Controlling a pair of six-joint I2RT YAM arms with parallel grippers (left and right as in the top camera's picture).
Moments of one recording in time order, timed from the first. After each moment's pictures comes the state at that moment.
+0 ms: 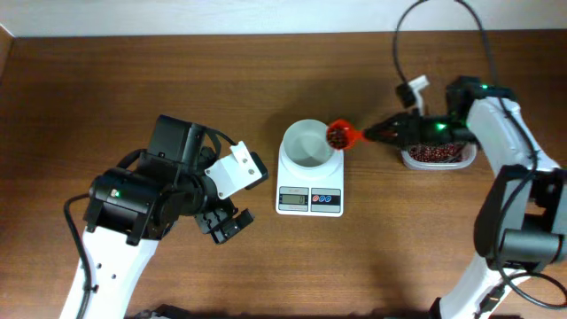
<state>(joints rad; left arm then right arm) -0.30 1.20 1.38 -1.33 0.29 0.67 -0.11 1.98 1.49 -1.20 -1.32 -0.42</state>
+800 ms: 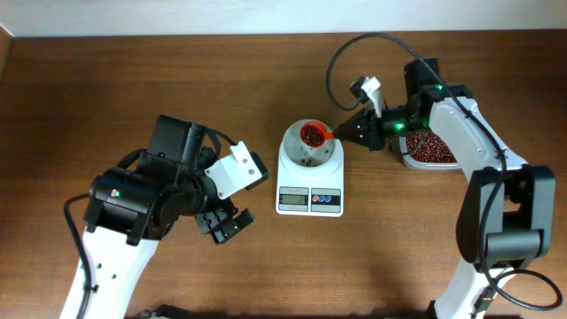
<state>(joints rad) -0.30 1.20 1.38 -1.33 0.29 0.67 0.07 1.98 1.49 -0.86 -1.10 -0.69</state>
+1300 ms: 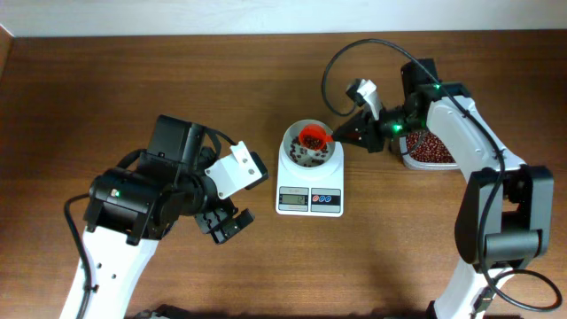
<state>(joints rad) -0.30 1.20 1.38 -1.33 0.29 0.67 0.09 1.98 1.50 -0.87 -1.03 -0.73</state>
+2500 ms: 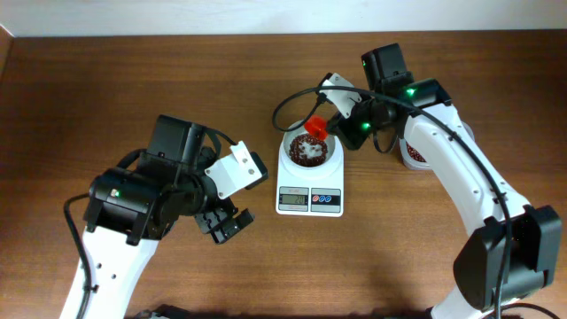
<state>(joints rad) -0.30 1.20 1.38 -1.33 0.29 0.67 0.31 1.80 1.57 -0.90 -0.43 -0.52</state>
